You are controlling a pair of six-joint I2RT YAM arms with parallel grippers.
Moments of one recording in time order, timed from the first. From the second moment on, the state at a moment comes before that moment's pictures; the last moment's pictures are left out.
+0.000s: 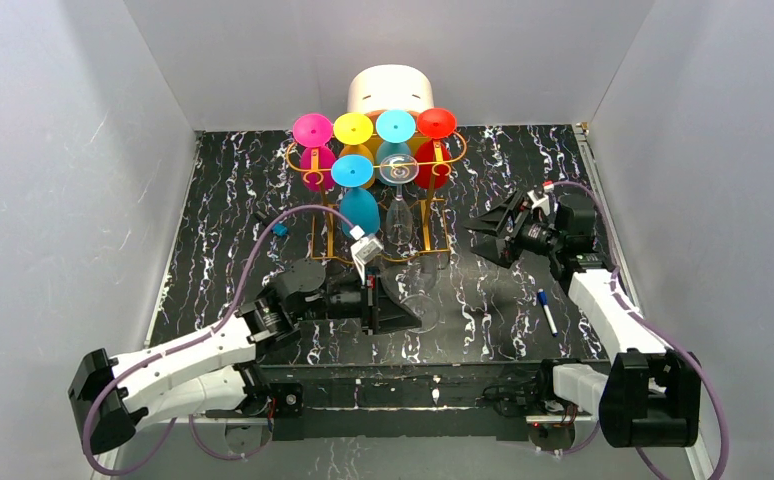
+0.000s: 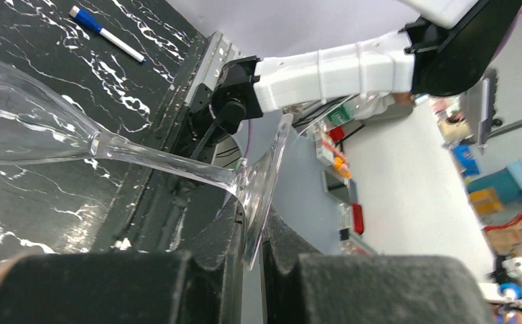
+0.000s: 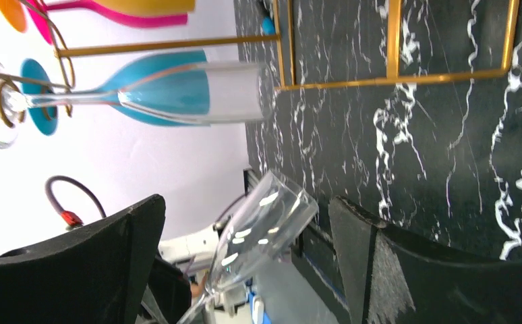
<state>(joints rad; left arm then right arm) -1.02 0.91 0.60 0.21 0.46 -0.80 0.08 1.08 0.65 0.00 -0.86 1.07</state>
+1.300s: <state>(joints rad) -0.73 1.01 0.65 0.19 1.23 -0.22 0.05 1.18 0.71 0.12 -1.39 0.84</state>
